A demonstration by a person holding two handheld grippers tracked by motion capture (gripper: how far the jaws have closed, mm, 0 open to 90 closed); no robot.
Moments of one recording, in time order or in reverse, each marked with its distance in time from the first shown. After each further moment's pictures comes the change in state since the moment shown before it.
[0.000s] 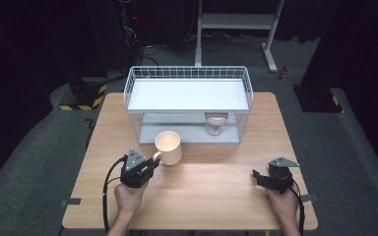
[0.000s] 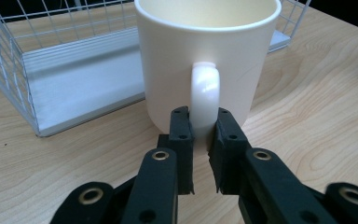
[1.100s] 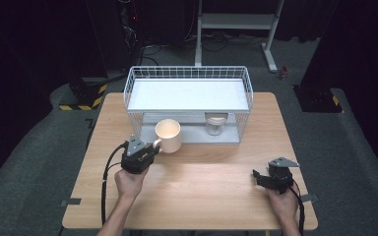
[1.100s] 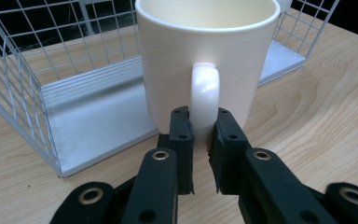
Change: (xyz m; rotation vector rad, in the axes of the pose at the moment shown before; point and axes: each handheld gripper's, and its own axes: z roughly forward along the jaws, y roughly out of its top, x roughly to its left) left arm 0.015 0.032 0.014 -0.019 0.019 0.032; right arm 0.000 0.000 0.000 0.000 0.000 0.000
